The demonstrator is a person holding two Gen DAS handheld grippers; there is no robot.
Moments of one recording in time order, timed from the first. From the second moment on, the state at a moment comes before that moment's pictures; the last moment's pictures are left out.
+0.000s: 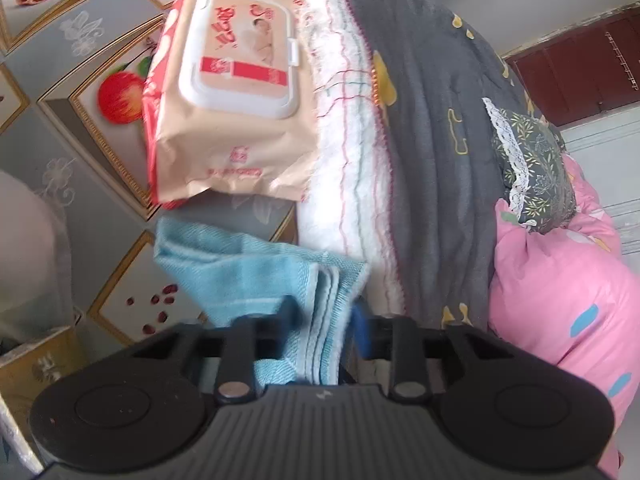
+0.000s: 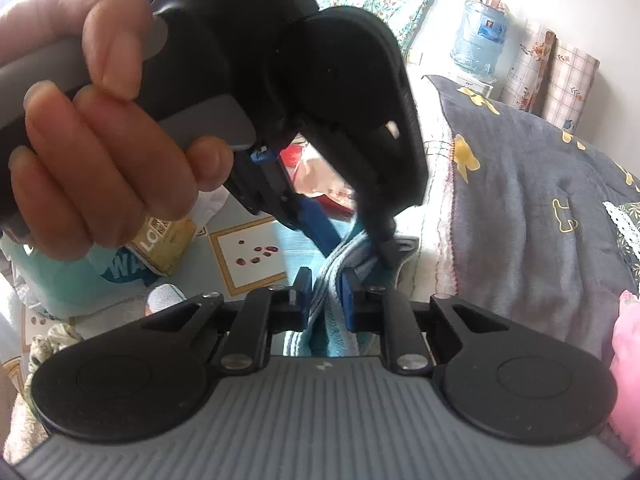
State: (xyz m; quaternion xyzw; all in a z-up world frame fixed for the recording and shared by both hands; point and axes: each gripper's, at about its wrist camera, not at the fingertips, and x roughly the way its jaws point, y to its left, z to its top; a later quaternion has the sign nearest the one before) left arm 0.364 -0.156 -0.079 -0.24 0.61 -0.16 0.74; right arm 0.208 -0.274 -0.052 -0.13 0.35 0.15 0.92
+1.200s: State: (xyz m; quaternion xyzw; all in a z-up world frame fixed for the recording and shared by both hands) left arm 0.199 0.149 0.099 -0.16 0.43 -0.04 0.89; right arm 0.149 0.036 0.072 -0.08 0.22 0.33 0.92
